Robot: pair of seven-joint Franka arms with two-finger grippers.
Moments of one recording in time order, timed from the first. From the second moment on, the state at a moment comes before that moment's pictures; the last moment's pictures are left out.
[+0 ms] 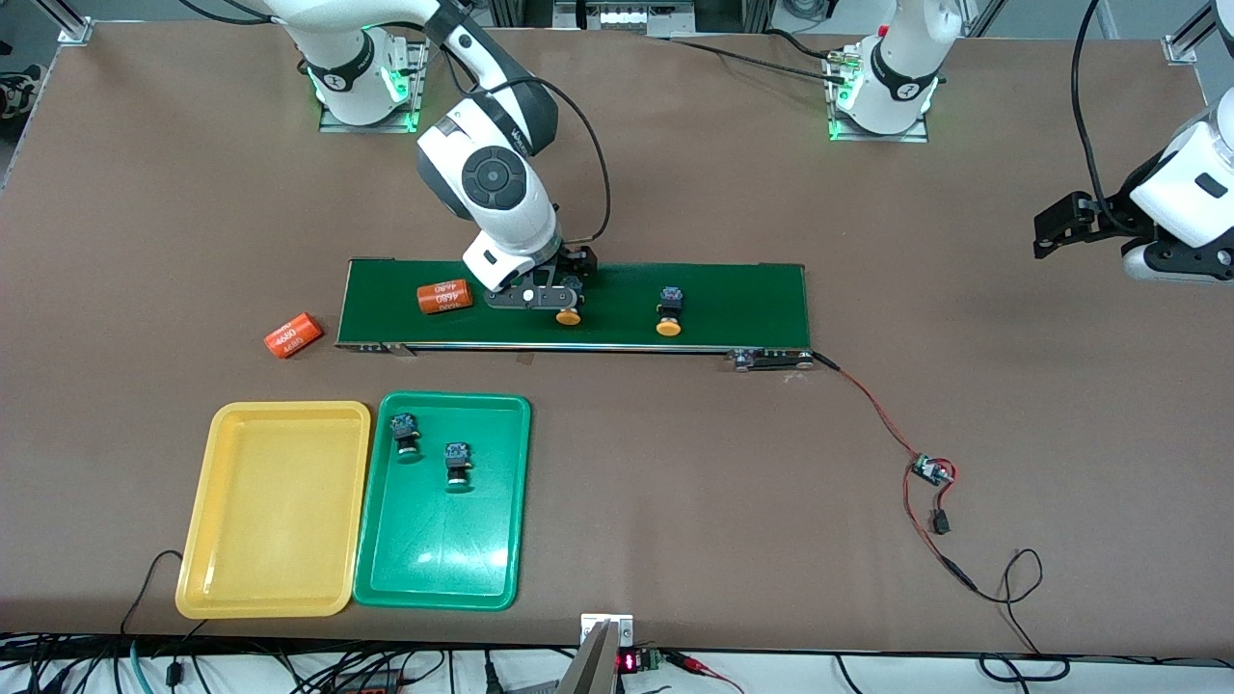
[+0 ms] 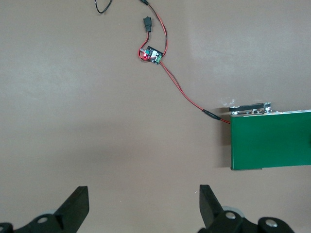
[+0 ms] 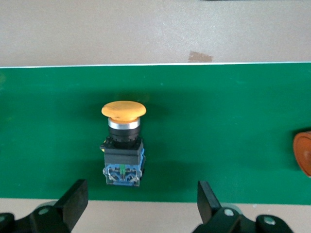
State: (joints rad) left arm -0.09 0.02 0.06 -1.61 0.03 1.58 0.04; right arm 0.34 0.46 0.41 -1.87 -0.09 2.24 0.79
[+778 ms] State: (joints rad) left arm -0.09 0.02 0.05 -1.61 0.03 1.58 0.04; right arm 0.34 0.53 0.38 -1.87 -0.13 2.30 0.79
